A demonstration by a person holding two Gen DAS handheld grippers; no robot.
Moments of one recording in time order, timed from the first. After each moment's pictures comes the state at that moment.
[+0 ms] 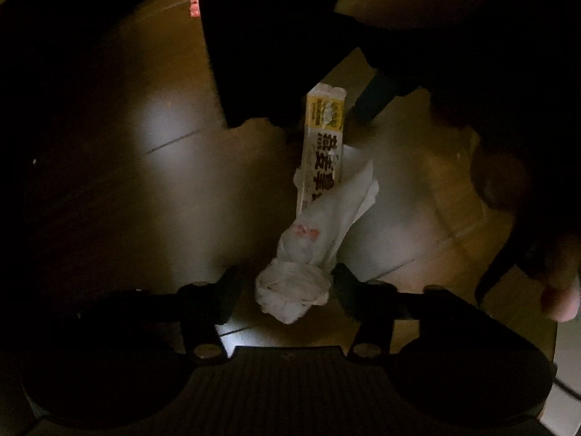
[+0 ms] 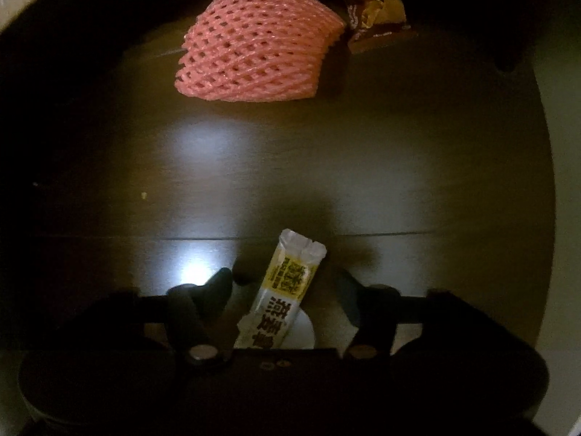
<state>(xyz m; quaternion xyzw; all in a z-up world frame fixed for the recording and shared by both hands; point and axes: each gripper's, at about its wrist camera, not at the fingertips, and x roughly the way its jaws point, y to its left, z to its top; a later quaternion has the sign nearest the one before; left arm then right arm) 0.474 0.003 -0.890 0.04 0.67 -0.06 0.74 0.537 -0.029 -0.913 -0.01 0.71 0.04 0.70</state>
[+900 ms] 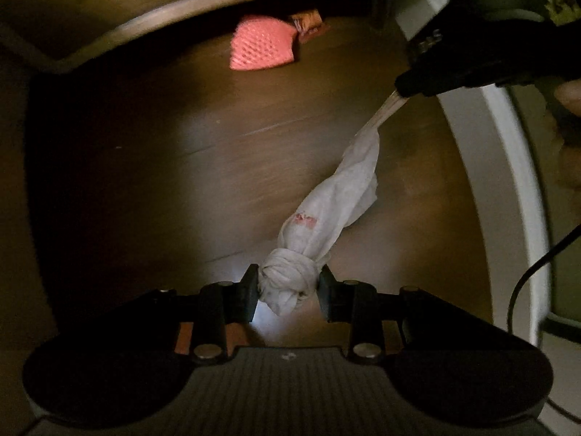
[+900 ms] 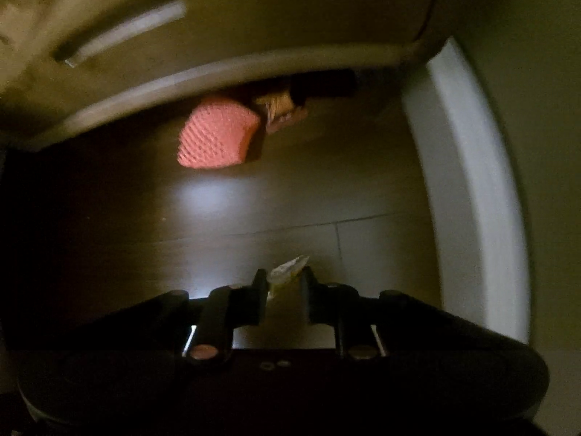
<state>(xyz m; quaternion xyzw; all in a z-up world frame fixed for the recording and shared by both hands) 0.418 0.000 -0.722 0.03 0.66 -0.04 0.75 0.478 -0.115 -0.762 0.04 0.63 0.03 0.78</state>
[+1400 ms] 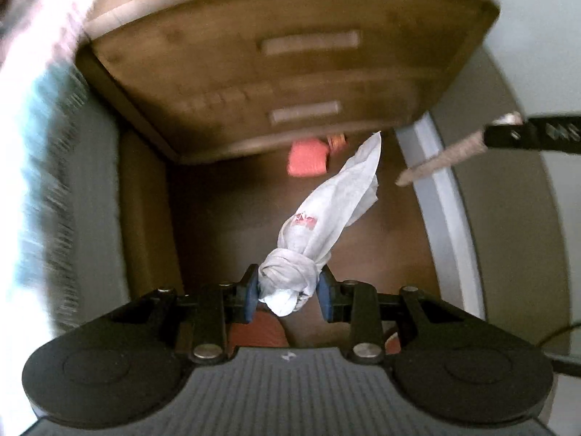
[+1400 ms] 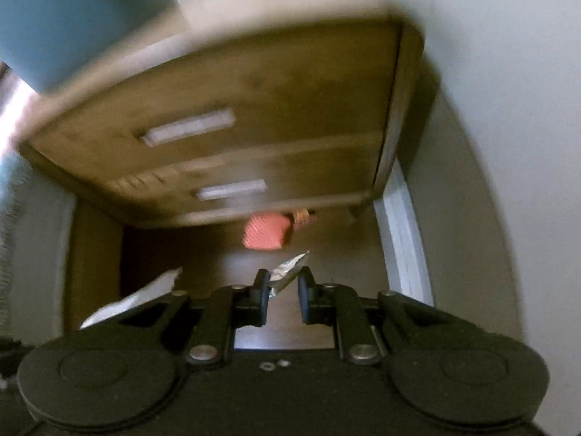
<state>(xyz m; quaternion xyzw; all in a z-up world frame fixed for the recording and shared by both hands) 0.412 0.037 -0.461 0.02 0.60 0.01 0.80 0.444 -0.122 -0.495 0.06 0.54 0.05 0.84</state>
